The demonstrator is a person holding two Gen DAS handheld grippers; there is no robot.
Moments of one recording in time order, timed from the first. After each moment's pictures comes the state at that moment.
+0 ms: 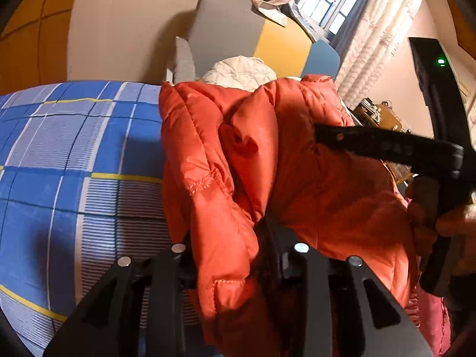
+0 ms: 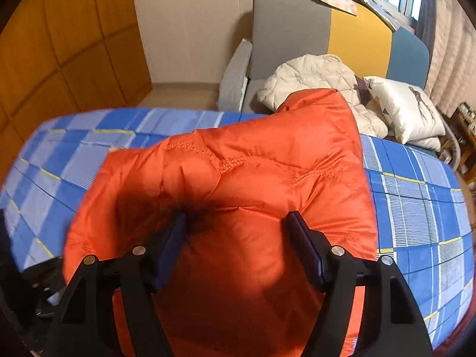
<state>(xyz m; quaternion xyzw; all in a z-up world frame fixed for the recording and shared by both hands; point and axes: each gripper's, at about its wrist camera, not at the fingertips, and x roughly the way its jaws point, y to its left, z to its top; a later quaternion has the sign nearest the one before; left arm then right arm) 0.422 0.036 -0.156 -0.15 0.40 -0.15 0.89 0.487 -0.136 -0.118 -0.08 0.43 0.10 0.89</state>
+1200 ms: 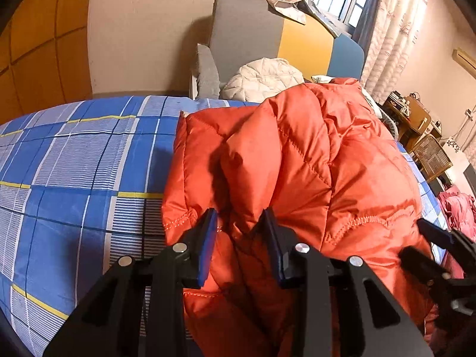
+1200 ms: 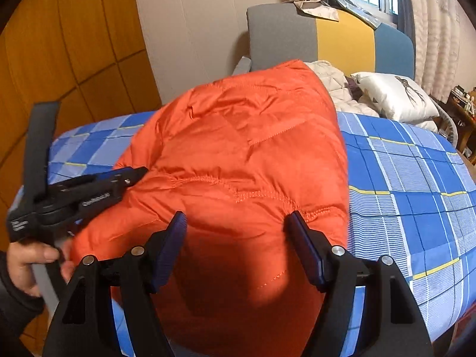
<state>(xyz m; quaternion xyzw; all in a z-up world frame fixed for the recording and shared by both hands) 0.437 0.023 -0.142 -0.09 0.41 -0.08 0.91 0.375 -0.180 -0.138 -0.03 0.37 0.12 0.92</state>
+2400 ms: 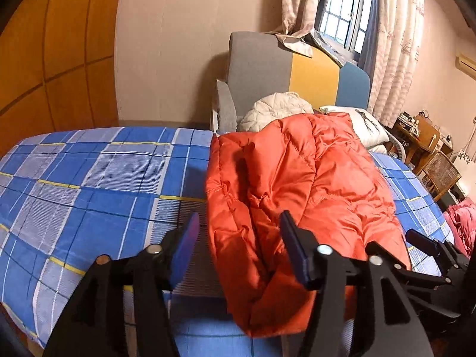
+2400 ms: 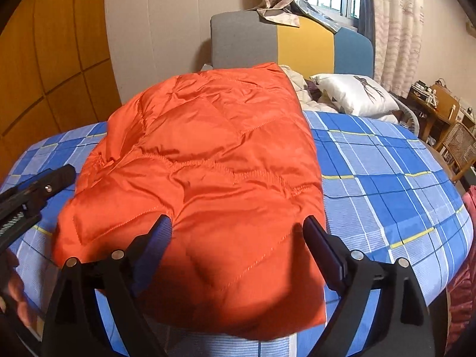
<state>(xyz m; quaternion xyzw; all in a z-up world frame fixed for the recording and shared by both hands) 0.342 0.024 -0.093 -0.08 0.33 -0.02 0.94 0.332 -0.173 -0.134 -0.02 0.35 0.02 0.94</state>
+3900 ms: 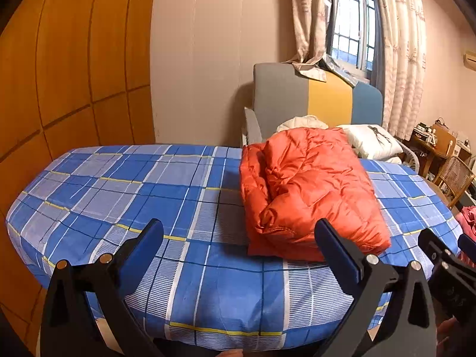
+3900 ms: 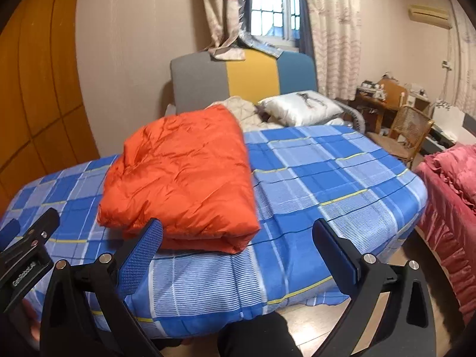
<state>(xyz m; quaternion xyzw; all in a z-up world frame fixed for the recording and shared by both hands) 0.182 0.017 -0.046 -0.04 0.27 0.06 0.96 0.173 -0.201 -0.084 0.04 0.26 -0.08 0.96</state>
